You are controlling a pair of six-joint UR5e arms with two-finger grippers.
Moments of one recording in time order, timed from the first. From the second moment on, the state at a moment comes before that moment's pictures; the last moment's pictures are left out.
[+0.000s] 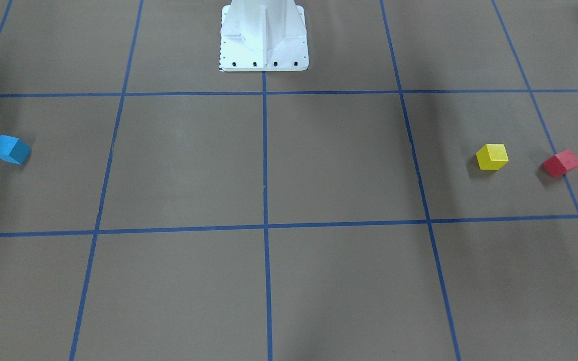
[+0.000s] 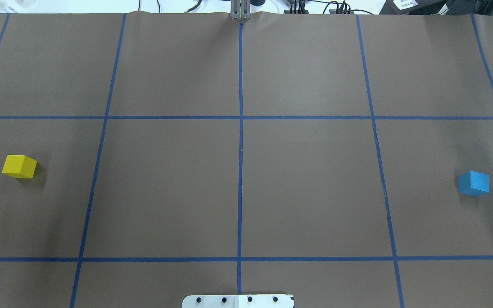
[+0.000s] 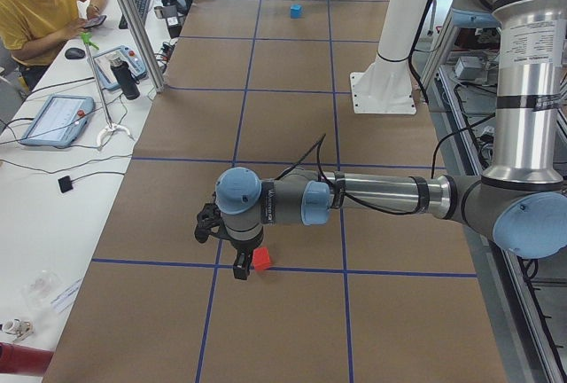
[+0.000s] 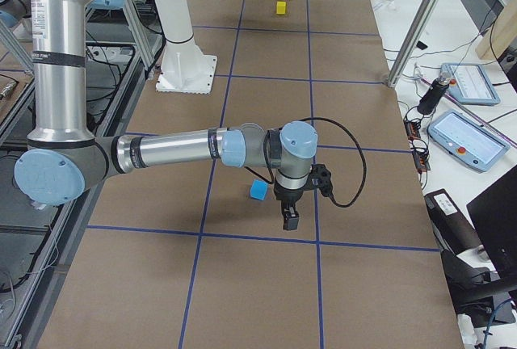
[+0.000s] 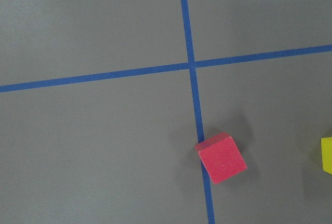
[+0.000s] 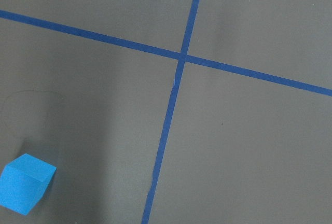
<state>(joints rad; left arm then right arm) -1.62 -1.53 -1.66 -1.54 -2.37 0.16 1.52 -1.62 1.78 -1.72 2.23 -0.17</state>
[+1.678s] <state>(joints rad) -1.61 -1.53 -1.67 -1.60 -2.37 0.16 1.45 -1.67 1.77 -1.36 2.32 -0.04</state>
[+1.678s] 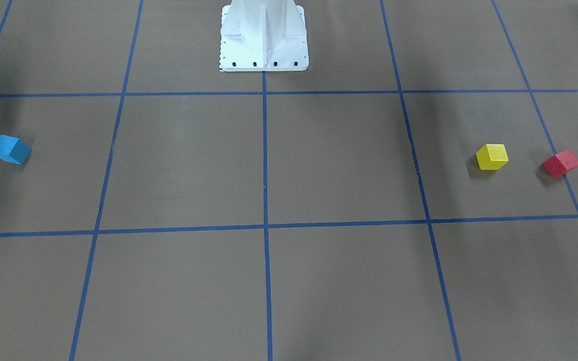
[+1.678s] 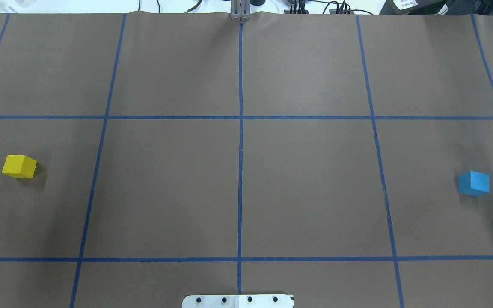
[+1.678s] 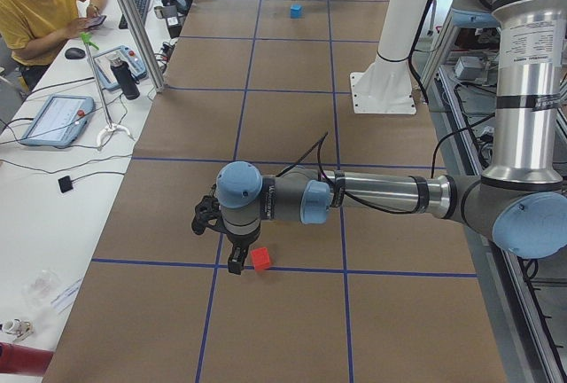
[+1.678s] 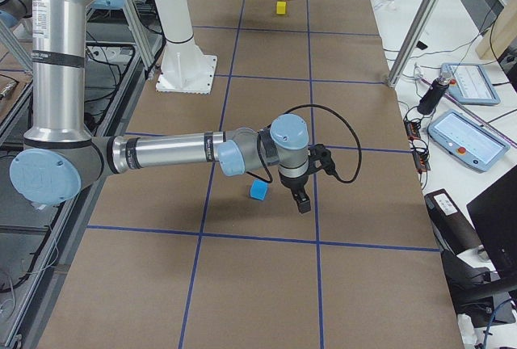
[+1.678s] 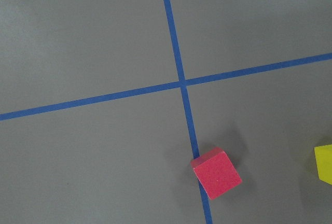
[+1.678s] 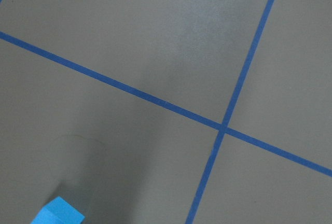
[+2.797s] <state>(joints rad) -1.61 -1.53 -1.67 -1.62 -2.38 0.16 0.97 -1.82 1.78 -0.86 2.00 0.77</state>
